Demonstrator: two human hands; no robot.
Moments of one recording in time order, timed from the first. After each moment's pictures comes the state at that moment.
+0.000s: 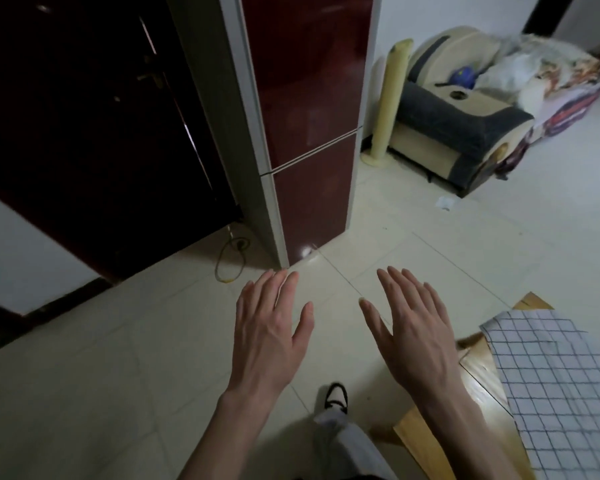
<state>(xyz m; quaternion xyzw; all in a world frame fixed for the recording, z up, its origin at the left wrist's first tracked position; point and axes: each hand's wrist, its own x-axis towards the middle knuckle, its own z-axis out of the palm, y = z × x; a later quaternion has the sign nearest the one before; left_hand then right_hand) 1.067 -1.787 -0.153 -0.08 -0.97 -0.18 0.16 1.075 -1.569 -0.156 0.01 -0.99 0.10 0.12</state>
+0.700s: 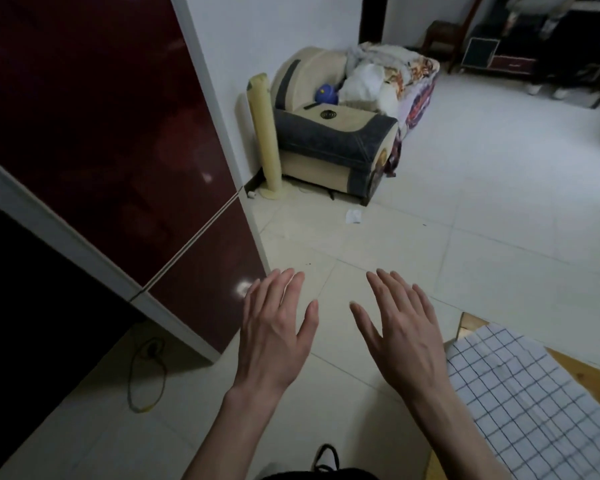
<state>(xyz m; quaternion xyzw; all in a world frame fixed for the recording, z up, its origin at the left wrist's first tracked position) 0.735 -1.583 -0.151 -0.29 -0.92 -0.22 0.11 0.831 -1.404 -0.162 -0.19 -0.96 0.08 0.19</state>
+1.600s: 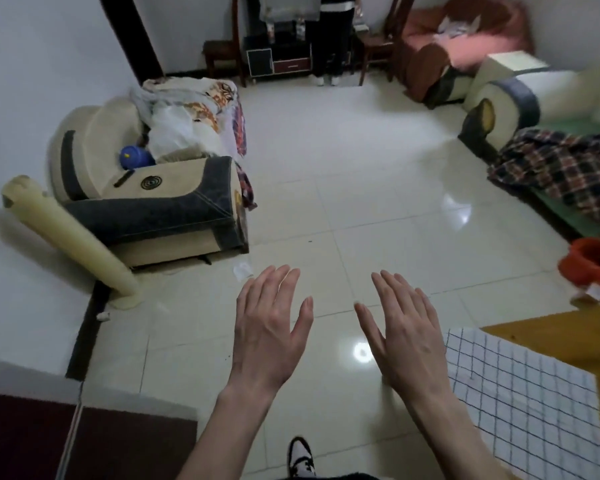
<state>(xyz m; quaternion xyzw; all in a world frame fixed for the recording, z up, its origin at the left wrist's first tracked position) 0.432 -1.278 -0.148 -0.58 -0.77 -0.26 0.05 0.630 -1.201 -0.162 -0.51 -0.83 0.03 0.23</state>
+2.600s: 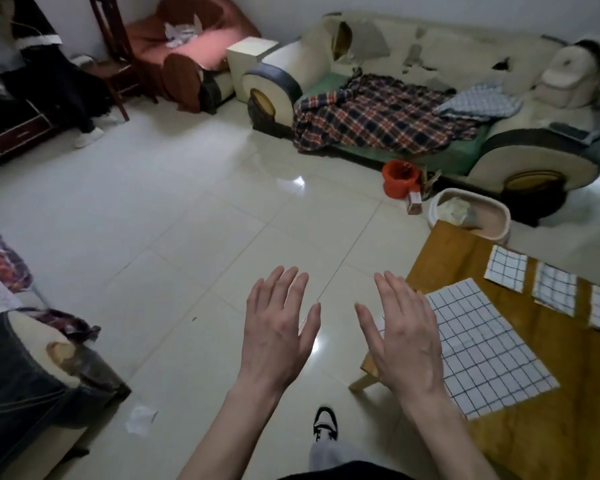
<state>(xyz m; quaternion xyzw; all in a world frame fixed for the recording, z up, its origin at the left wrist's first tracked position) 0.494 -0.936 -0.181 -0.85 -0.46 -0.26 -0.03 0.677 -1.023 -0.187 -0.81 -0.55 0.00 0.21</state>
